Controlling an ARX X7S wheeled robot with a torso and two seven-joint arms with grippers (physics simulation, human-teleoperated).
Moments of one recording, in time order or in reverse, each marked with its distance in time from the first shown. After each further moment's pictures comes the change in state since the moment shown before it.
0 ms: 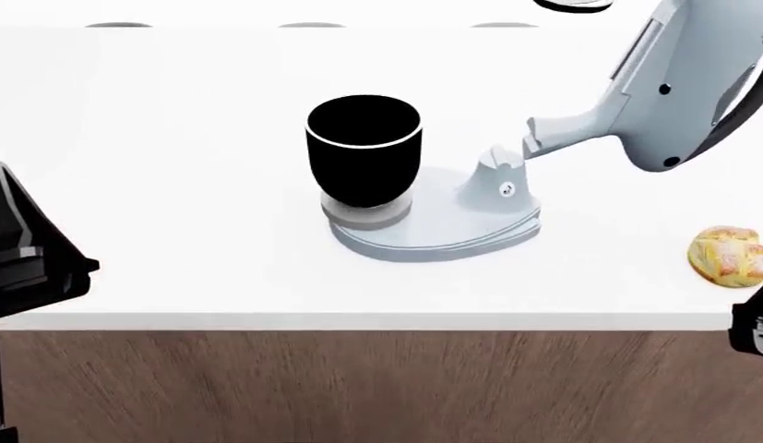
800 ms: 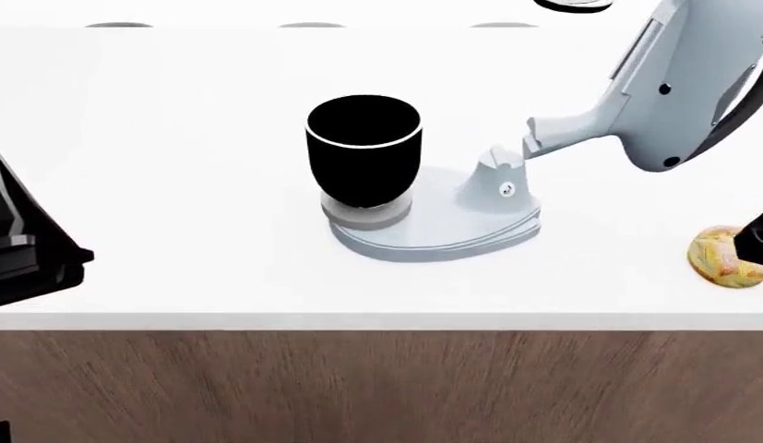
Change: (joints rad) left arm -0.029 -0.041 0.001 0.032 -0.040 -0.054 -0.043; right arm 0.180 0.374 -0.013 0.308 0.585 0.091 0.100
